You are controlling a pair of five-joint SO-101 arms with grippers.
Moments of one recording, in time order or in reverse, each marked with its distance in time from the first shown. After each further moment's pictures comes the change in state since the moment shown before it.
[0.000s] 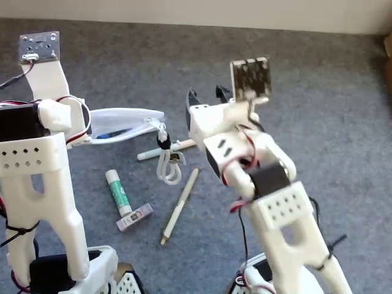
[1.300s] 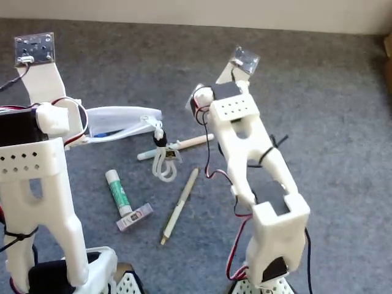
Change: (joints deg) left arm -2.1 -0.3 3.8 -4.0 0.0; right arm 5.7 60.8 -43.6 25.1 -34.3
